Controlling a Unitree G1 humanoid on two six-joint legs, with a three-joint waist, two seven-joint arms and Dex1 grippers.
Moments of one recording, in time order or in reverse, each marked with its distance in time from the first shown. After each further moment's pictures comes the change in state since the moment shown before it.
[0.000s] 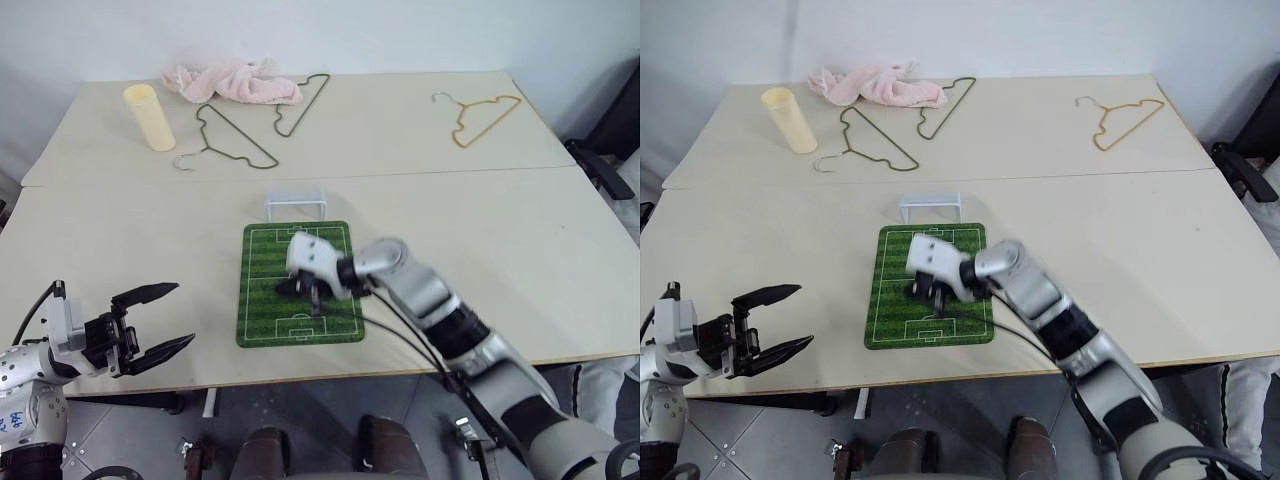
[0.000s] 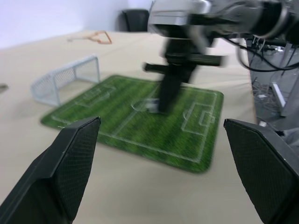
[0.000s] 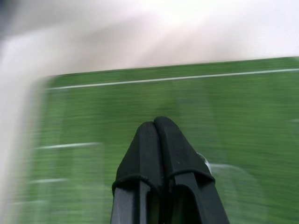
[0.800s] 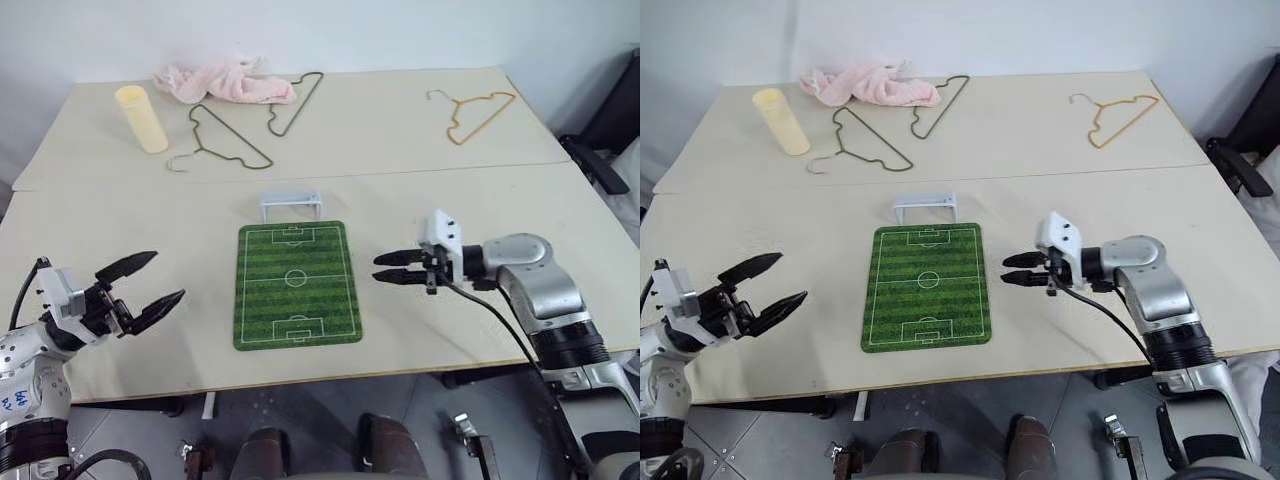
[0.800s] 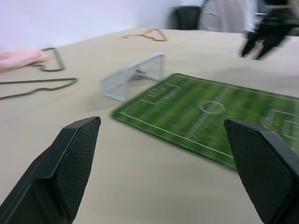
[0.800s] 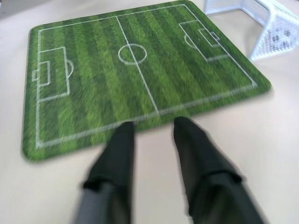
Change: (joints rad) left arm -0.093 0.008 0.019 0.113 0.073 -0.006 0.235; right arm 0.340 -0.403 -0.316 -0.091 0.206 -0.172 0.355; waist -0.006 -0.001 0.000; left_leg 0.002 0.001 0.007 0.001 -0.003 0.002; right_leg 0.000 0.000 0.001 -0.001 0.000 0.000
